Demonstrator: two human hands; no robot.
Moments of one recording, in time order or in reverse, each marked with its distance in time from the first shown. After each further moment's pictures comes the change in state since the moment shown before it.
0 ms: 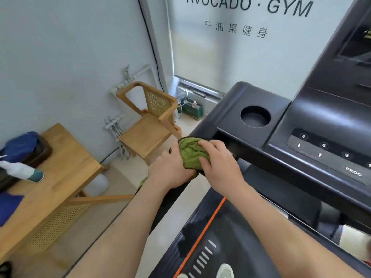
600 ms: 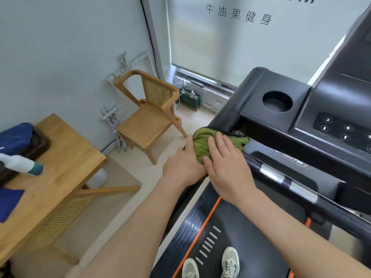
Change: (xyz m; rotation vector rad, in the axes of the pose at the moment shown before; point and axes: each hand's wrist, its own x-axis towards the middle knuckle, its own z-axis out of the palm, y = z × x) left_hand -0.010 -0.051 0.007 -0.133 -0.049 0.109; right_hand -0.031 -0.046 0.051 -0.390 -0.008 -0.023
